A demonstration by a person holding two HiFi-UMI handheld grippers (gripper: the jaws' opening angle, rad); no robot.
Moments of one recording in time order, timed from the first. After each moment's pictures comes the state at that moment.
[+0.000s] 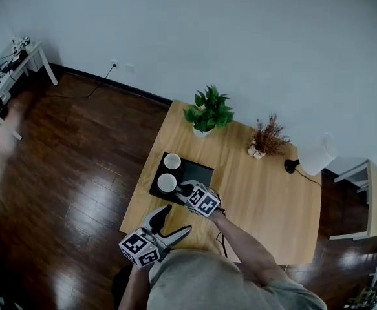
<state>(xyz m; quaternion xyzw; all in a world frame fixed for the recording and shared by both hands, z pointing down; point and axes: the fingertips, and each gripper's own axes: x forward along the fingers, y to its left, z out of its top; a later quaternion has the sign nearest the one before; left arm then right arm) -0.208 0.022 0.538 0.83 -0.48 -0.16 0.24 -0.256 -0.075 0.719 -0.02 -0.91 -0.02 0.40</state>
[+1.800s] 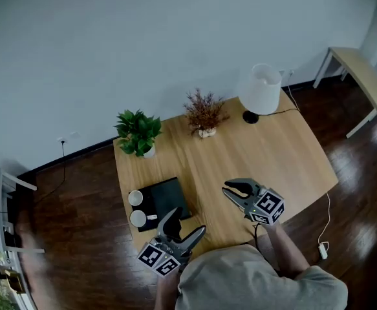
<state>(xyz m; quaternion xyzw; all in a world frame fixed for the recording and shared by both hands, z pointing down) -0.087 -0.043 0.481 0.93 -0.30 -0.10 0.21 0.025 -0.113 0.539 0.32 -0.94 0.08 0.11</state>
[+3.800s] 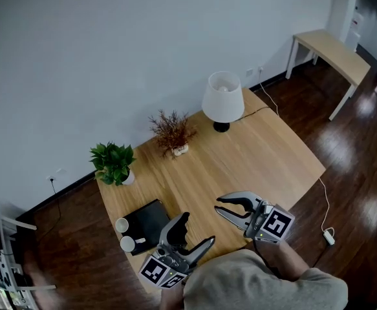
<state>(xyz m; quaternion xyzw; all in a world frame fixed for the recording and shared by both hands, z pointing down) 0.014 -0.036 0.398 0.97 -0.18 -0.13 0.12 0.070 -0.061 0.413 0.34 -0.94 -0.02 0.00</state>
